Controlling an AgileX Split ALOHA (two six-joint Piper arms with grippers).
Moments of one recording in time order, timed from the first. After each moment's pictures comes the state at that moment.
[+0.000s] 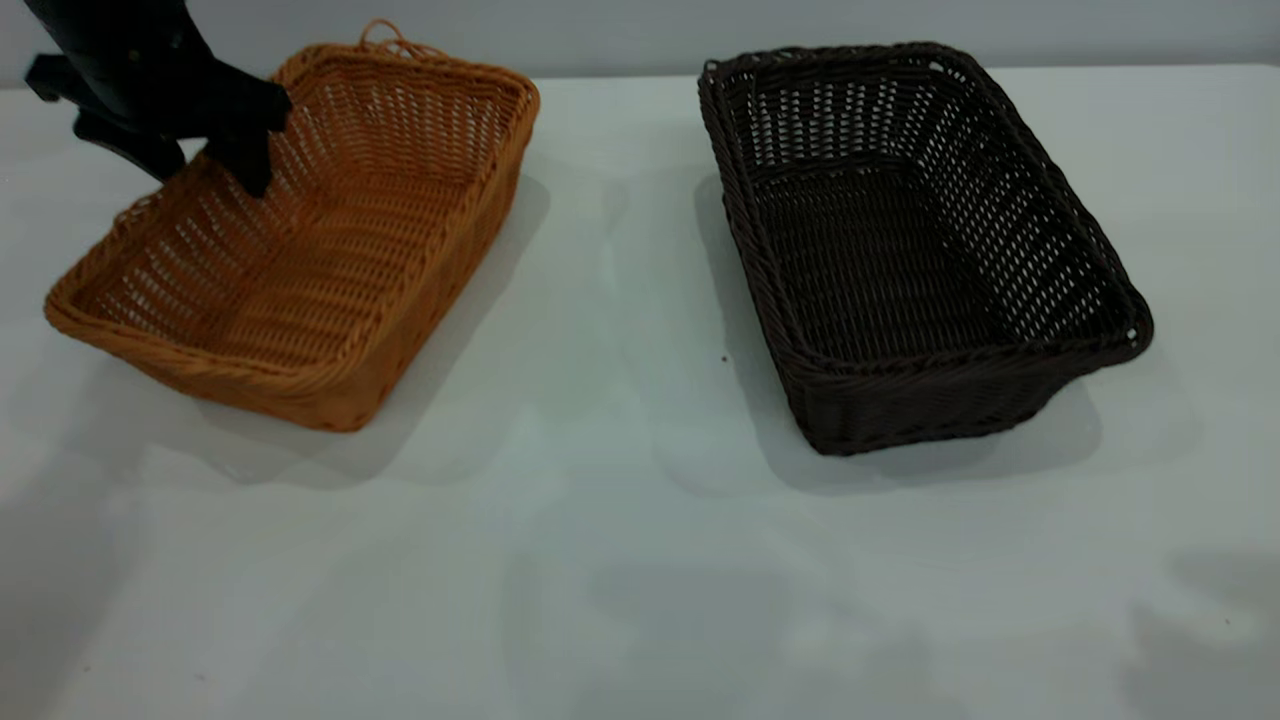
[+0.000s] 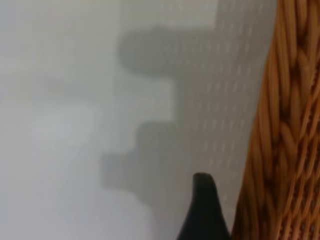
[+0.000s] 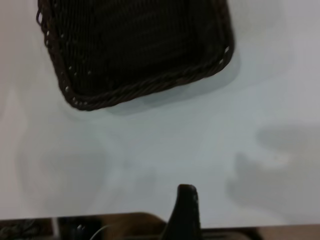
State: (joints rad) left arm -0.08 2.34 -1.55 0.11 0.39 -0.01; right arm 0.03 0.98 -0.51 0.34 0.71 -0.03
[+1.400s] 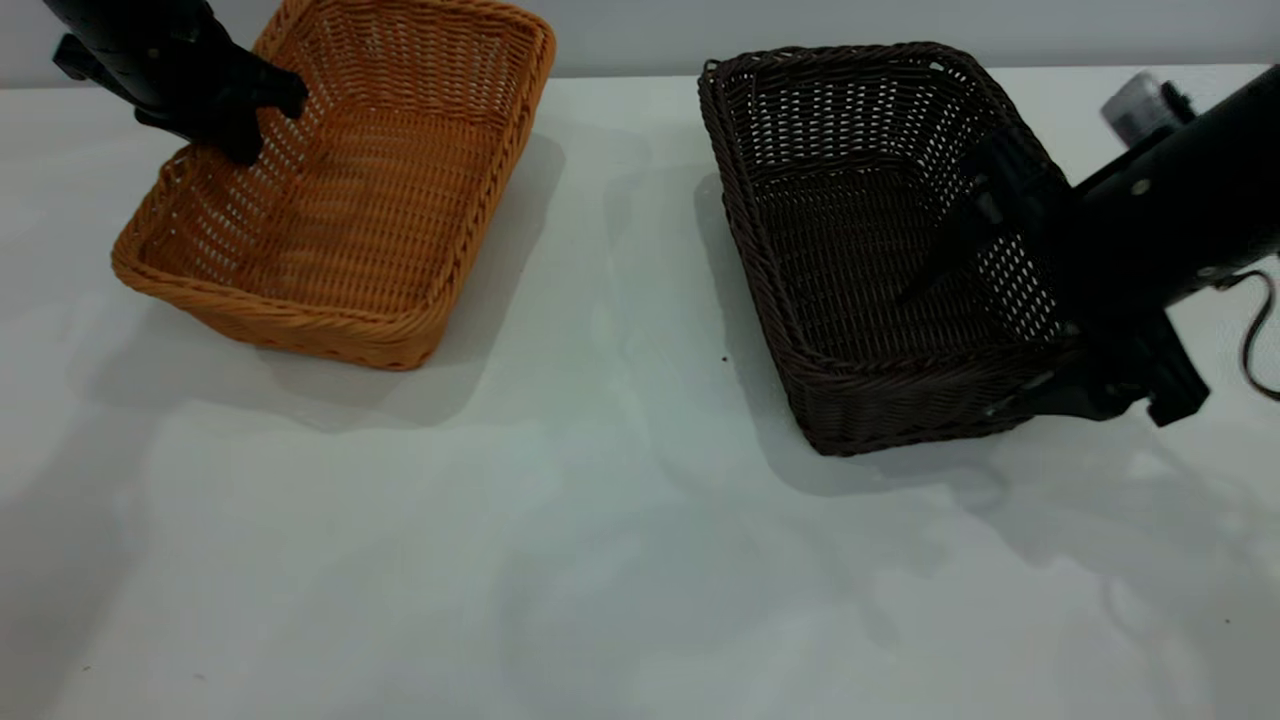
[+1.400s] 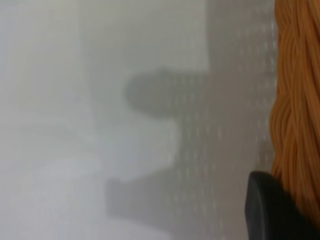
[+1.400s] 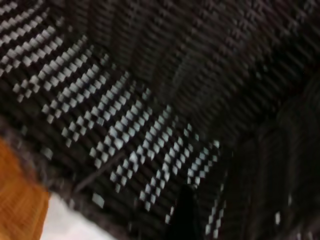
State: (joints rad) left arm -0.08 2.35 -1.56 0.10 0.24 0.06; right arm 0.20 2.05 -0.74 1.75 0.35 -0.66
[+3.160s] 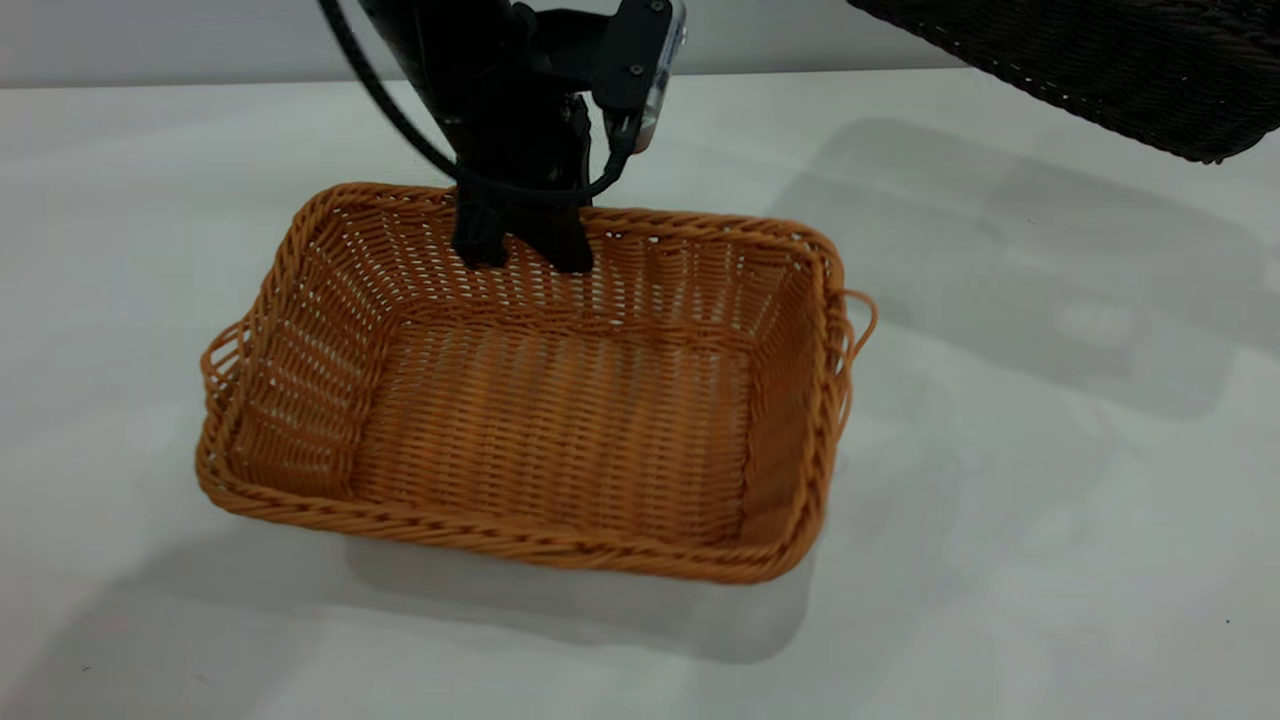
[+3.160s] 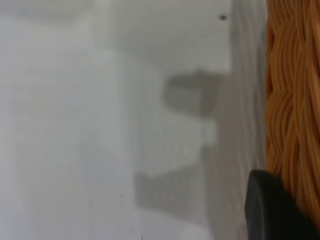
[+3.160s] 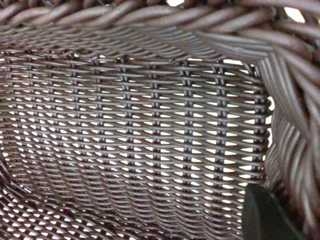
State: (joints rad) left arm -0.47 2.32 -1.56 -0.37 0.53 1.56; right arm -0.43 1.90 -1.16 1.09 0.80 -0.72
